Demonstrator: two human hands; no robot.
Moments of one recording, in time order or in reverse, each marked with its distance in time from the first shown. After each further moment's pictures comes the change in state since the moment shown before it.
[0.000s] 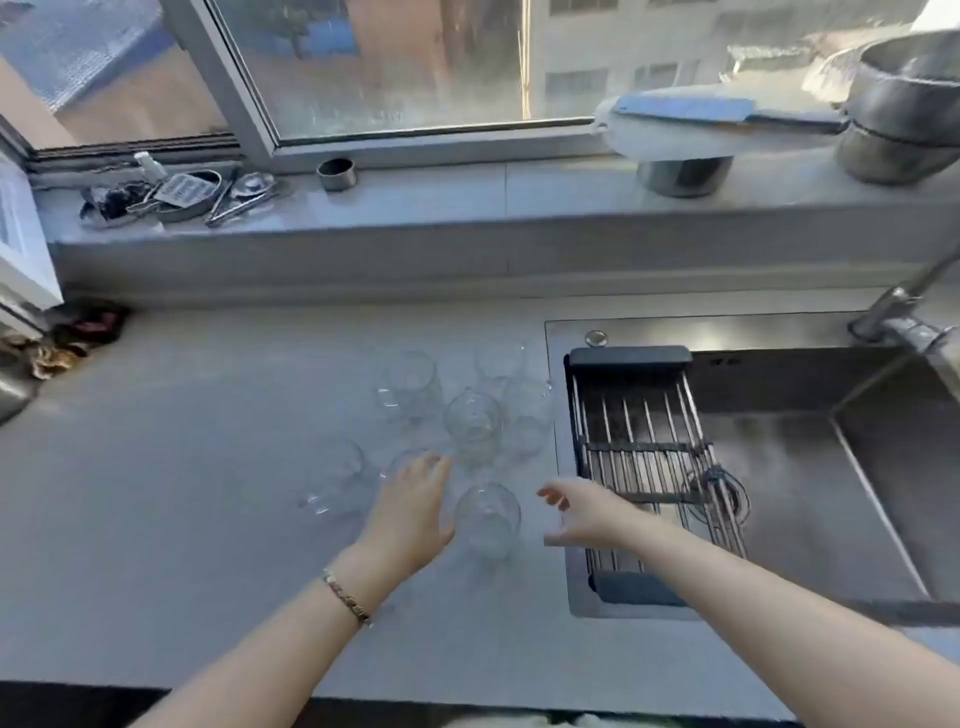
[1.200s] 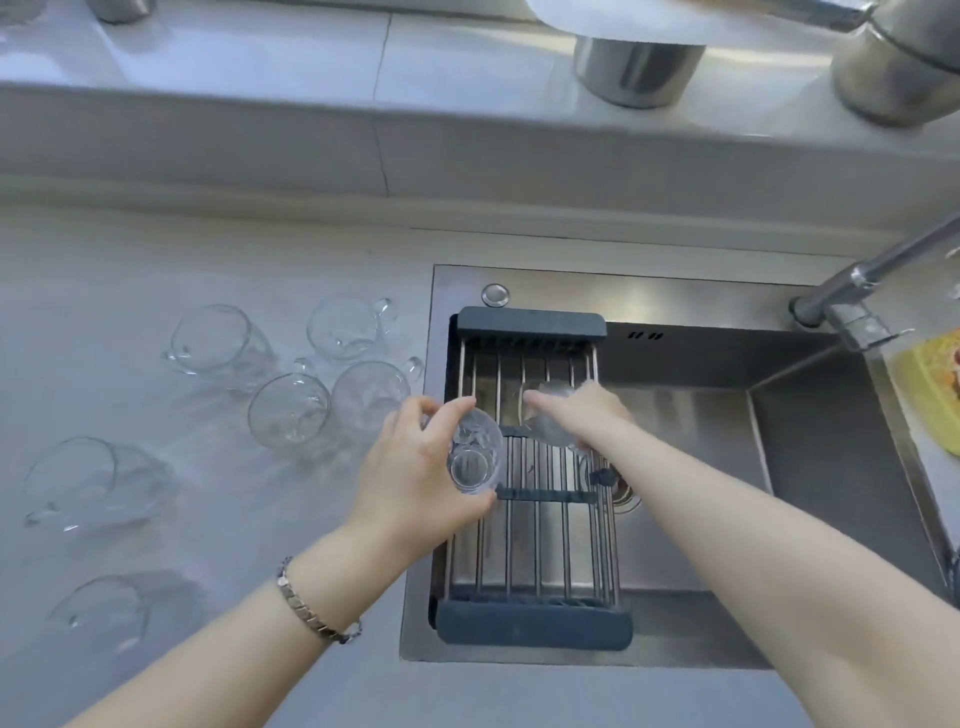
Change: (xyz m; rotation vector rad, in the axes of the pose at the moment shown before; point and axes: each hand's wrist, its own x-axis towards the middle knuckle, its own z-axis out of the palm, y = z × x) left_hand 0.105 0.154 0.018 -0.349 0.053 -0.055; right_hand 0.078 0.133 -0.129 0.175 0.248 0.635
